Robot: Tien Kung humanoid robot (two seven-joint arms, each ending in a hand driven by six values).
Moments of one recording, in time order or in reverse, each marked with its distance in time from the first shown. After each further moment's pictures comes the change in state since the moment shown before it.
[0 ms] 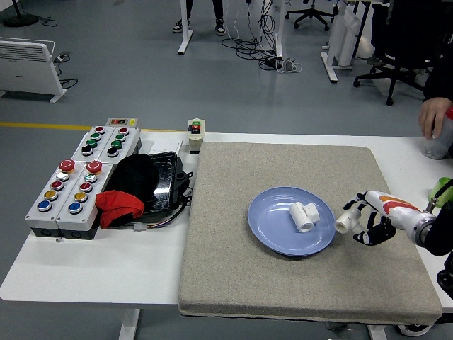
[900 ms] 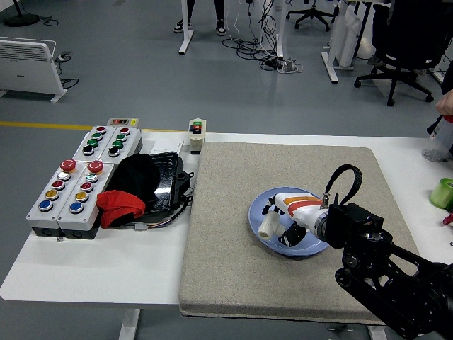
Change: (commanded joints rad) left arm 0.008 -0.002 -0.003 -0.002 -0.003 0.004 -0.004; right arm 0.201 0.269 -0.319 -0.199 -0.080 -0.053 -0.039
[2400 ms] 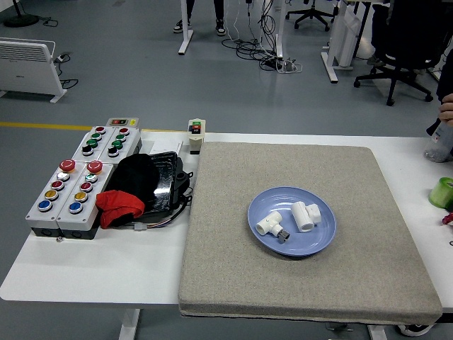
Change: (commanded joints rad) left arm 0.001 -0.002 0.026 0.003 -0.004 -0.005 -0.003; right arm -0.561 -0.083 1.025 0.219 1.331 -0.352 0.444
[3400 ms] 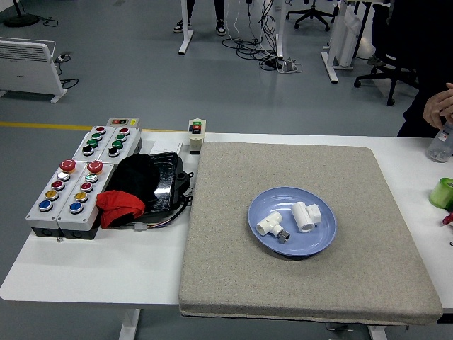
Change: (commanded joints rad) left arm -0.013 0.000 0.005 0.000 -0.004 -0.001 -0.004; right arm -0.034 0.024 0.082 -0.017 0.047 -0.031 0.004
